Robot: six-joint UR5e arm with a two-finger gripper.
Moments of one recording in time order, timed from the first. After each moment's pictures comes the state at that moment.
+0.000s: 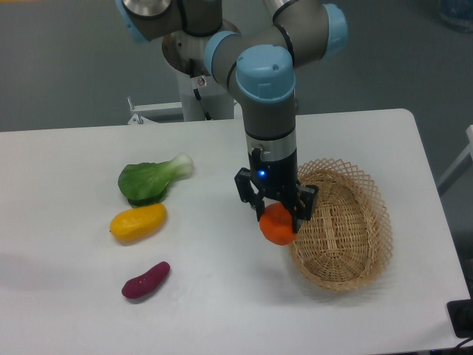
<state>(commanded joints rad) 2.43 -1.81 -1.68 -0.85 1.53 0.94</state>
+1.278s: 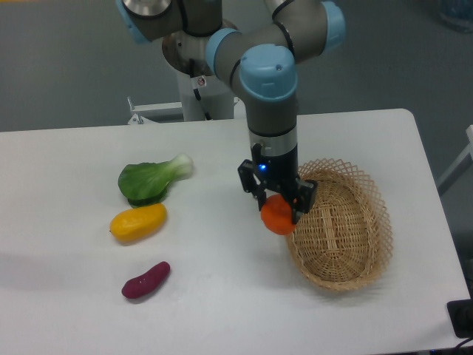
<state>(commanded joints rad) 2.52 -1.77 -1.77 -0.85 1.53 1.14</state>
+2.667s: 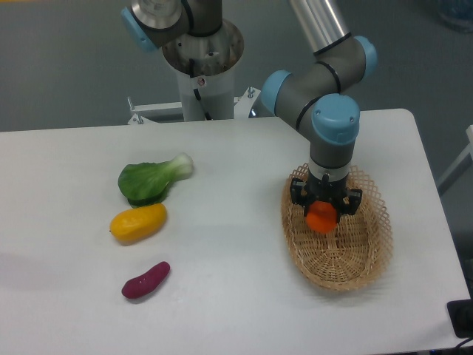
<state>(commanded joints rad) 2.64 -1.96 -1.82 -0.76 1.54 0.96</state>
